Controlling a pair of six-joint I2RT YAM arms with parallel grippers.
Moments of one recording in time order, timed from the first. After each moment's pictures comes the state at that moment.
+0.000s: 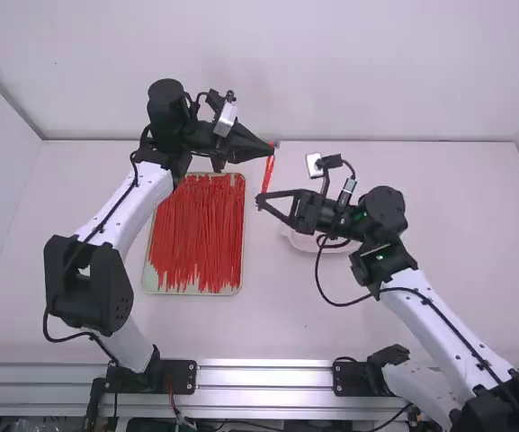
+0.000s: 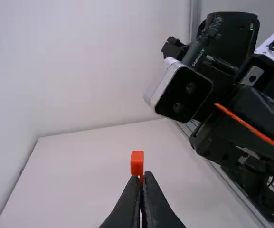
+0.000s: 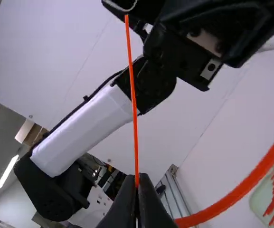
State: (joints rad) left arm -0.17 1.75 1.48 0.28 1.57 0.10; right arm 0.41 1.14 0.76 0.55 -0.97 1.15
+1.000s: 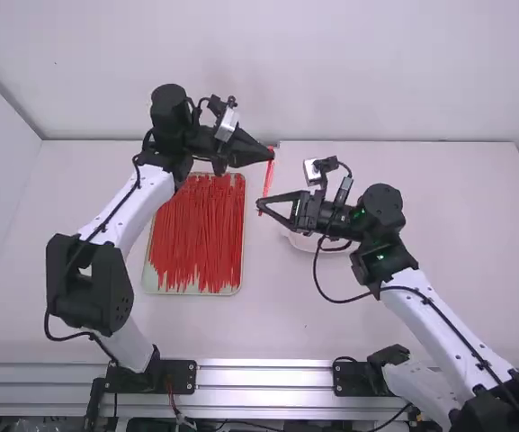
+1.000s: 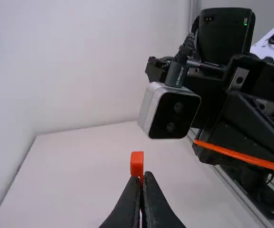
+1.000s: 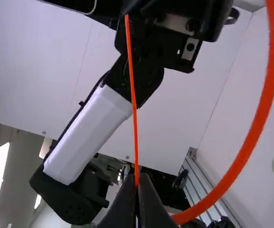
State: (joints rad) left arm -0.18 1.75 1.44 0.30 1.57 0.12; right arm 0.41 1.14 0.76 0.49 -0.98 1.32
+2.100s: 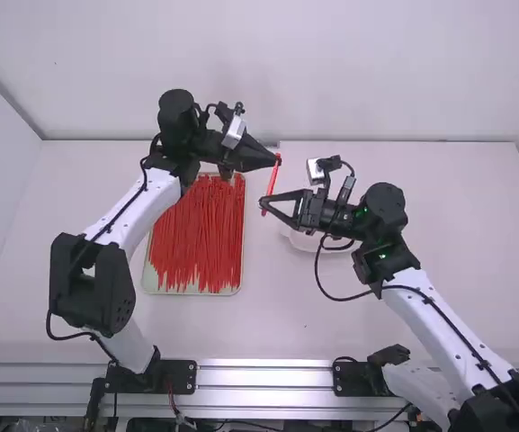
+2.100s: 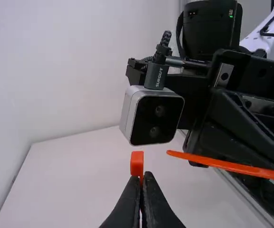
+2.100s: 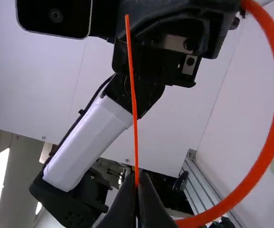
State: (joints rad) left arm -0.21 1.75 1.42 0.37 1.57 0.12; right arm 0.39 1.14 0.76 0.48 -0.99 1.33
